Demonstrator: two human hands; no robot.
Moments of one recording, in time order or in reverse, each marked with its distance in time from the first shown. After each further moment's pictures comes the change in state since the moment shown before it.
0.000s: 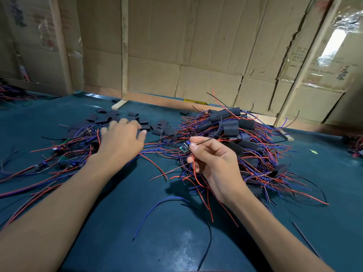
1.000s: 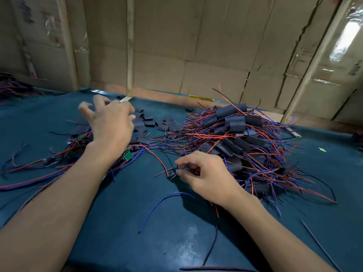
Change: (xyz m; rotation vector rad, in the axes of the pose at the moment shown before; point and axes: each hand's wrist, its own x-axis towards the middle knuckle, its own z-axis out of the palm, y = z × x) left_hand 0.006 -0.013 -0.026 0.096 0.358 -0.070; right_hand -0.011 0.008 0.003 -1.135 -0.295 -0.263
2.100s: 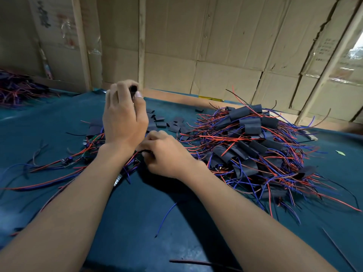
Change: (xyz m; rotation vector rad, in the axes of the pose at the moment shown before) left_hand -0.001 0.001 -0.009 -0.585 0.309 0.076; right_hand 0.095 -0.051 0.066 -0.272 -0.242 -0.186
